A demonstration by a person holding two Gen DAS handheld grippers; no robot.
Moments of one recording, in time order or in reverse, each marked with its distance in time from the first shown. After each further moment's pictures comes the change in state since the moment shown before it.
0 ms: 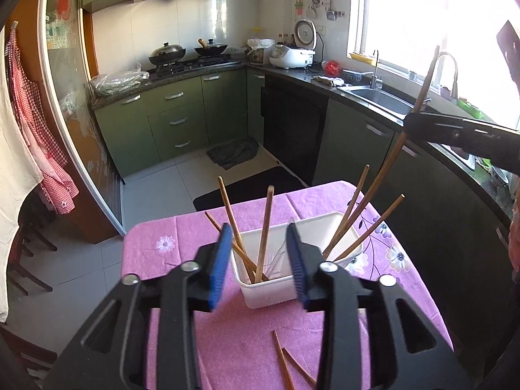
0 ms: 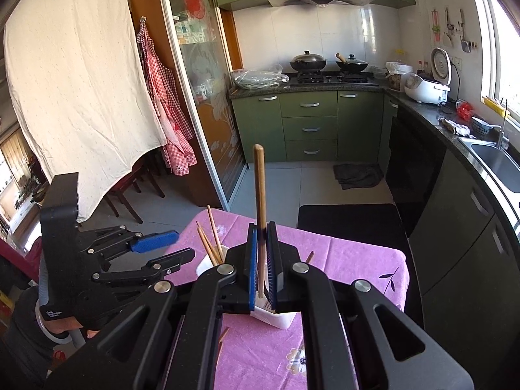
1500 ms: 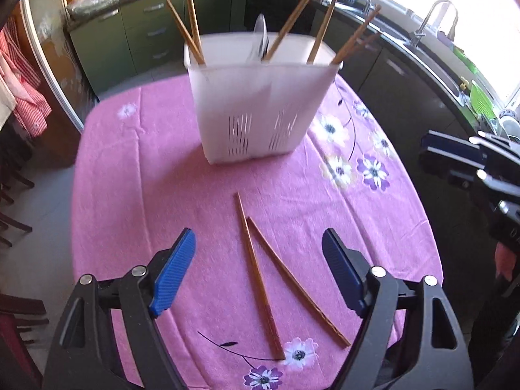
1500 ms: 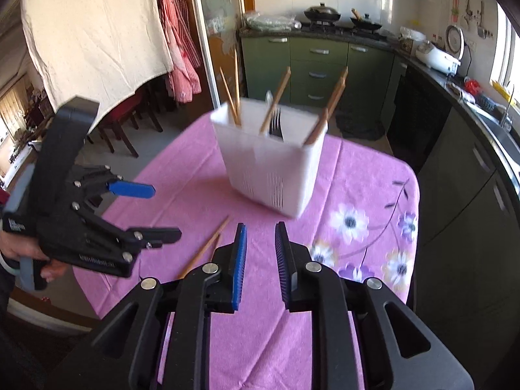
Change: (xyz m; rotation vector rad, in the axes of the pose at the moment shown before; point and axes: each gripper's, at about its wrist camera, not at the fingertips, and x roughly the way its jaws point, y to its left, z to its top) left arm 0.025 -0.023 -0.128 -0.052 0.438 -0.131; right arm 0.005 0.028 -0.175 -0.089 0.253 -0.042
